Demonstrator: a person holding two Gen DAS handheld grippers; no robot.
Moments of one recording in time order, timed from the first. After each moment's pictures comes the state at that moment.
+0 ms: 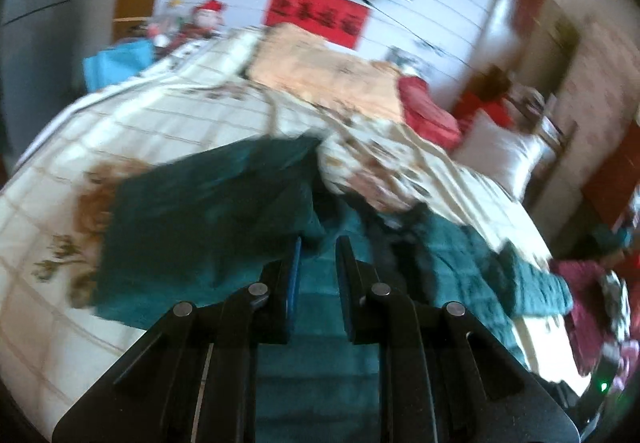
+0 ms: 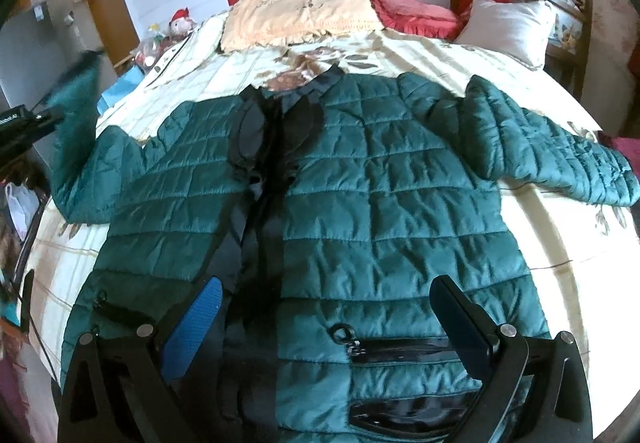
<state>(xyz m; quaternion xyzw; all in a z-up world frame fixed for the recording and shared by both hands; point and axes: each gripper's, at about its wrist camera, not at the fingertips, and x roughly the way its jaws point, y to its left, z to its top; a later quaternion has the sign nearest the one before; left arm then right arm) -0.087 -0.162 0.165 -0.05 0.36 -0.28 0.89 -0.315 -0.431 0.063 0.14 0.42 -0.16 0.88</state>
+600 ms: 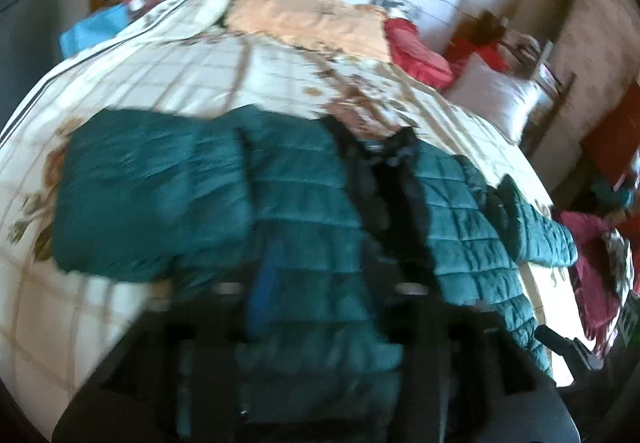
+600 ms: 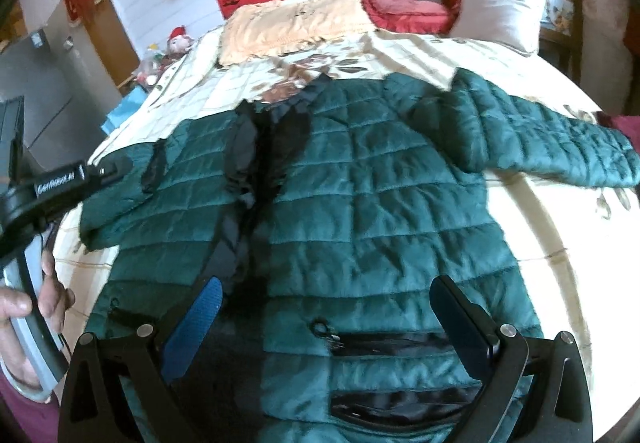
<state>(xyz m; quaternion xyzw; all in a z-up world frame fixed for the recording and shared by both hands) -0.113 -0.178 0.119 -0.02 0.43 -0.28 0.86 -0.320 -0.441 0.067 0.18 0.41 -0.13 0.89</state>
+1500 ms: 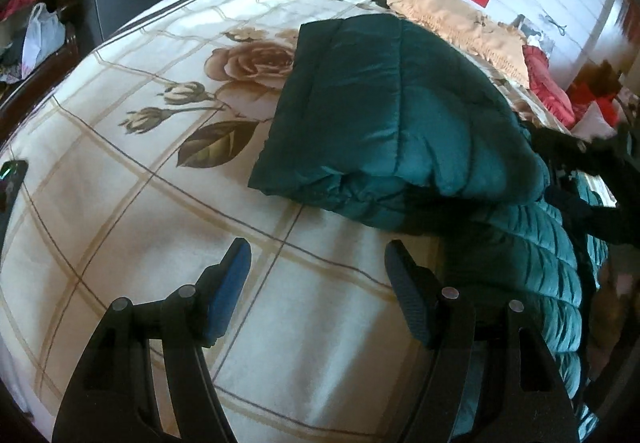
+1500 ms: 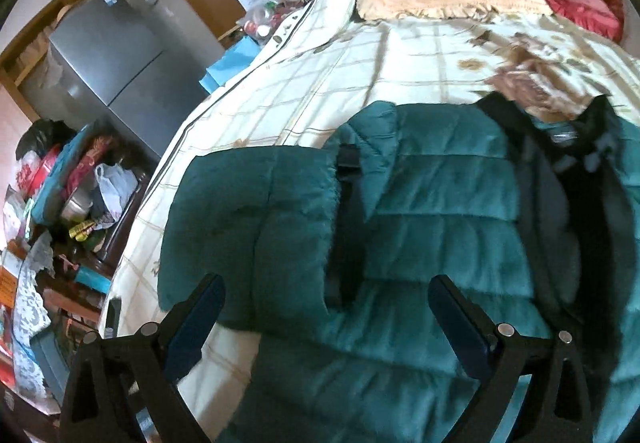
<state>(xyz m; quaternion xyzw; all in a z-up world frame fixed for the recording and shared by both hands) -0.078 -0.030 0.031 -0.06 0.47 -0.09 0.88 -0.071 -0.326 0.034 0.22 0.44 0.08 0.87</state>
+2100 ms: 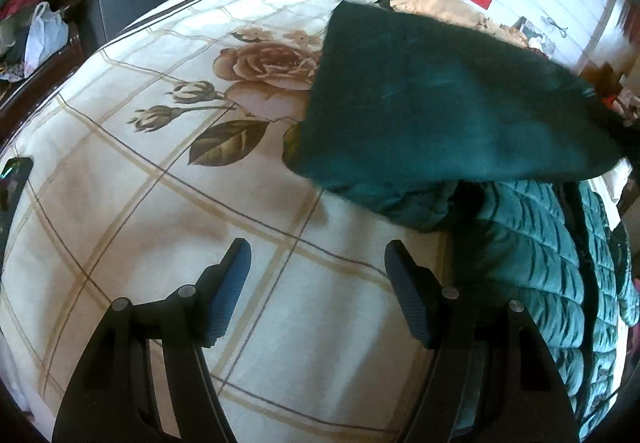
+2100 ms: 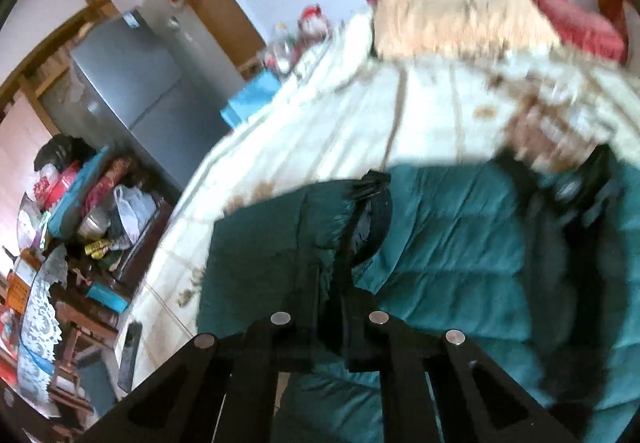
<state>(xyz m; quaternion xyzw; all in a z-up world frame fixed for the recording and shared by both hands) -0.082 -0.026 0.034 -0.06 0.47 -0.09 0.88 -0.099 -0.349 0.099 0.20 0.35 0.09 0.91</state>
